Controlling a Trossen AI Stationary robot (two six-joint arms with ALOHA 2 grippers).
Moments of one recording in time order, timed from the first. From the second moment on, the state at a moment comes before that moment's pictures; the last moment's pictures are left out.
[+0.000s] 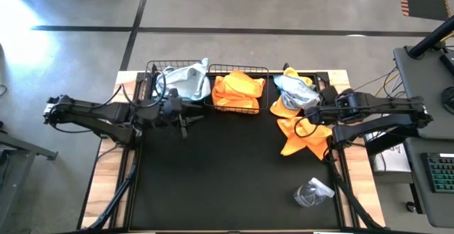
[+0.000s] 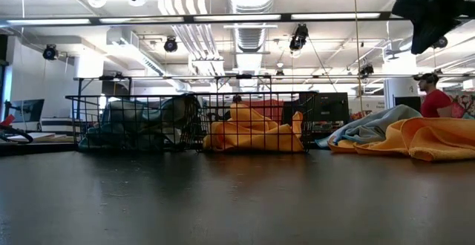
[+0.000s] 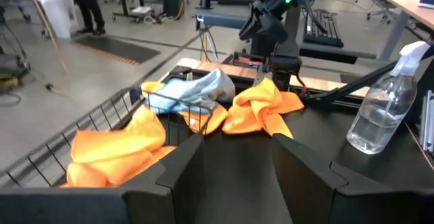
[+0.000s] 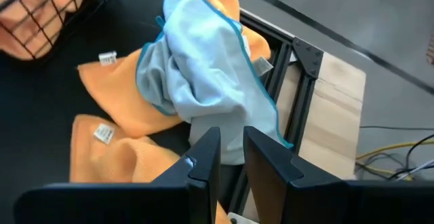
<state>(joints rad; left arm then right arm) -0.14 0.96 0.89 -0.18 -0.41 -0.15 0.02 0.89 0.99 -1.57 0.67 1.08</state>
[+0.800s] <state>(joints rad) -0.14 0.96 0.90 -0.19 -0.41 -0.13 0.02 0.48 0.89 -1.57 0.66 1.17</state>
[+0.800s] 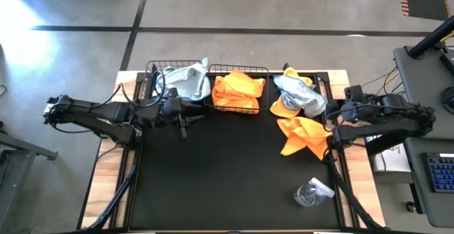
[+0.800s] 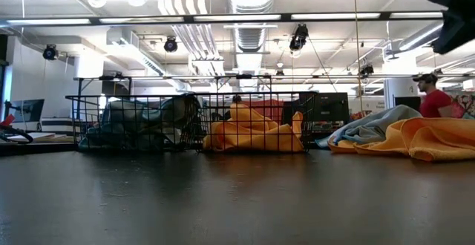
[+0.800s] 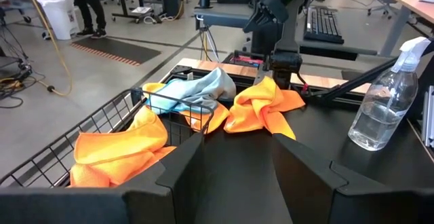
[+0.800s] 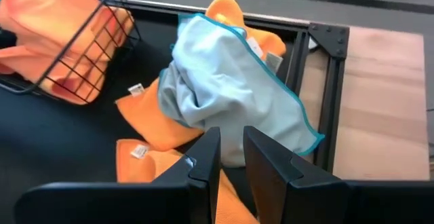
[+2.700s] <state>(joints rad) -0.14 0.96 0.90 -0.19 -0.41 -0.13 0.02 0.60 0.76 -1.47 0.48 0.69</state>
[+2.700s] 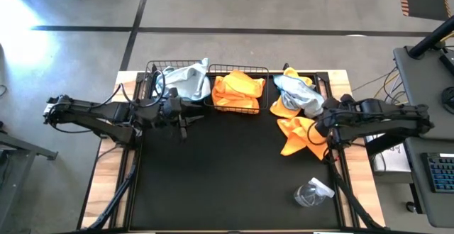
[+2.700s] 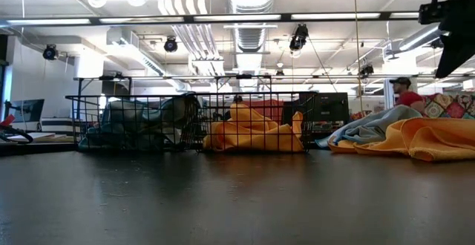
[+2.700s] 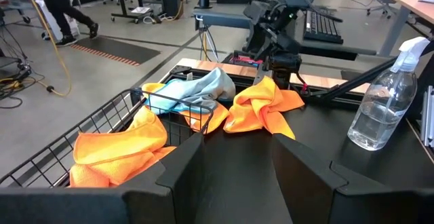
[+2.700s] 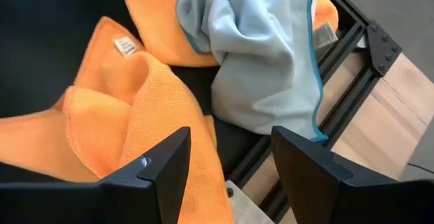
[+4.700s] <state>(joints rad) -0.14 0.96 0.90 -0.23 -0.41 -0.15 -0.81 1.52 1.13 -1.17 0.18 -0.21</state>
